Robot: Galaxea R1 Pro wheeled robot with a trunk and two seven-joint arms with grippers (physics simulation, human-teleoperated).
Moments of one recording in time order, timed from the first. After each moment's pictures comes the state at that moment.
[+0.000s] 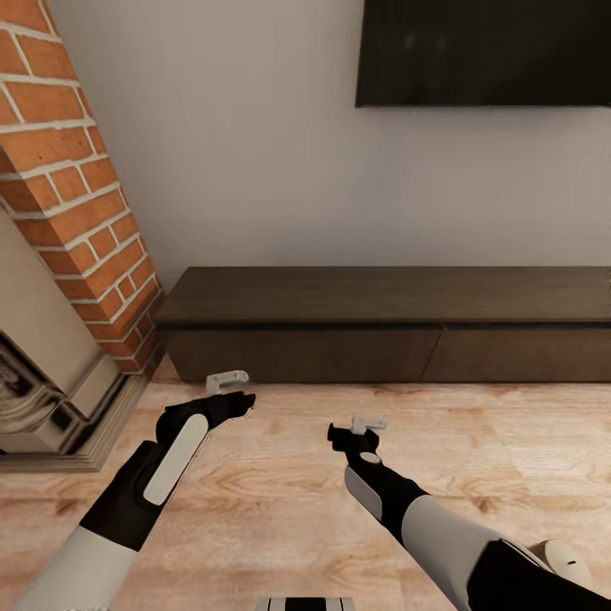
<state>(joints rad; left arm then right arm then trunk) -0.61 0.08 -0.32 -1.34 0.72 0.74 0.50 -0.82 0.13 0.76 -0.34 -0.79 -0.13 -0.37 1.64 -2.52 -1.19</state>
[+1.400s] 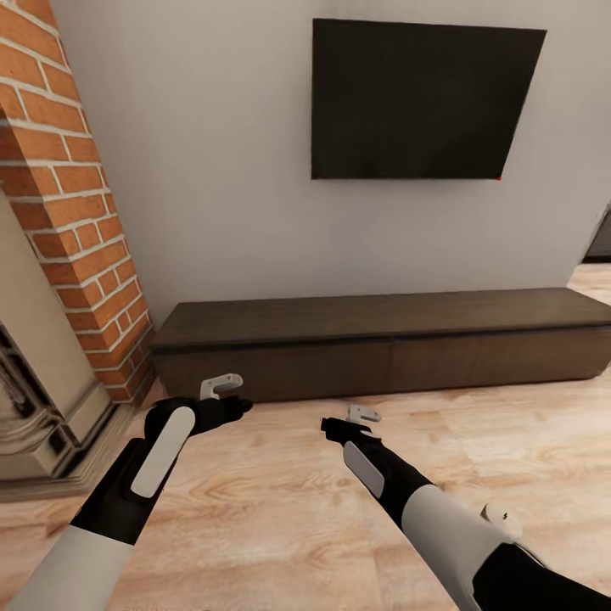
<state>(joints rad) -0.61 0.09 -0.24 -1.35 0.82 0.88 0.50 -0.82 0.12 0.57 -0.50 -0.79 0.13 -0.36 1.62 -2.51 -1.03</state>
